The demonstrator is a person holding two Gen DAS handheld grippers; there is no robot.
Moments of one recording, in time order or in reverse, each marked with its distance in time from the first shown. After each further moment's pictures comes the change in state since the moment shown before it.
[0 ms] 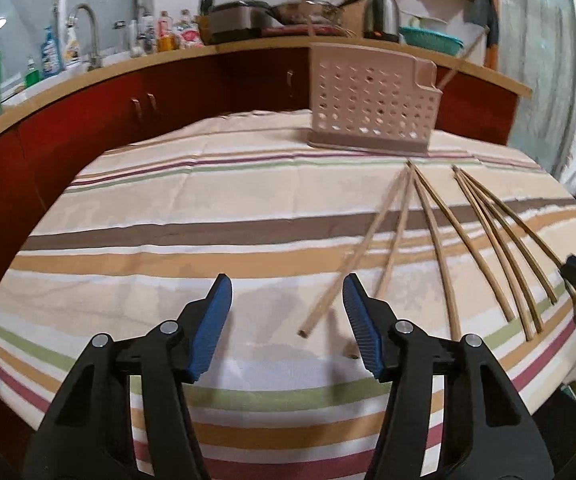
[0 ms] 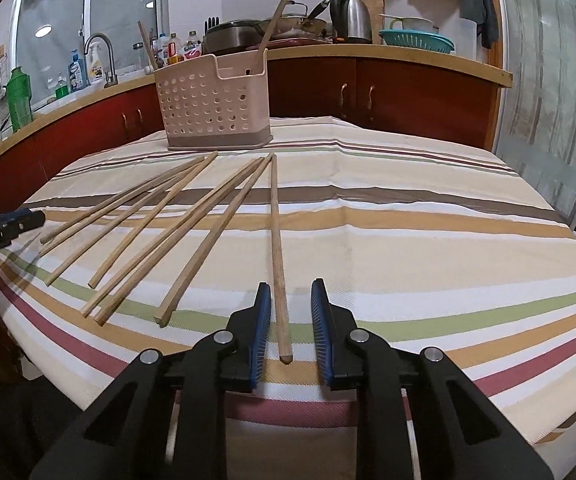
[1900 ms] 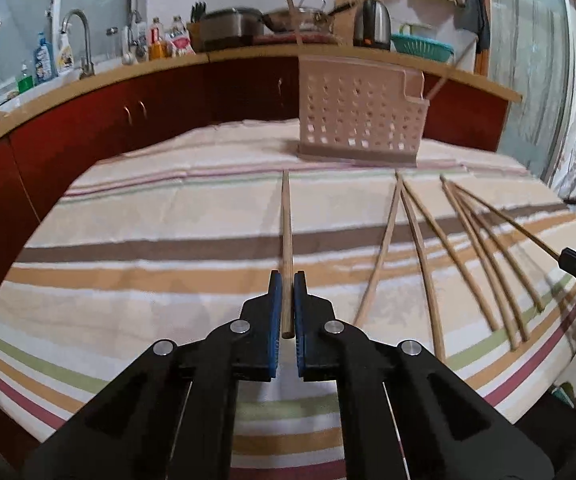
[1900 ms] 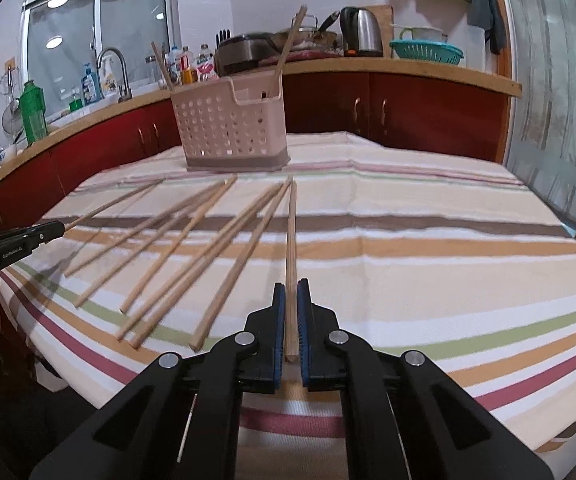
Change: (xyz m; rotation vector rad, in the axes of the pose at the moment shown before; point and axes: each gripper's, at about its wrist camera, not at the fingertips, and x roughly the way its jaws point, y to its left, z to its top) left arm -0.013 0.002 0.012 -0.014 -0.051 -0.019; right arm -0.015 0.005 0.020 0.007 -0.046 0.059
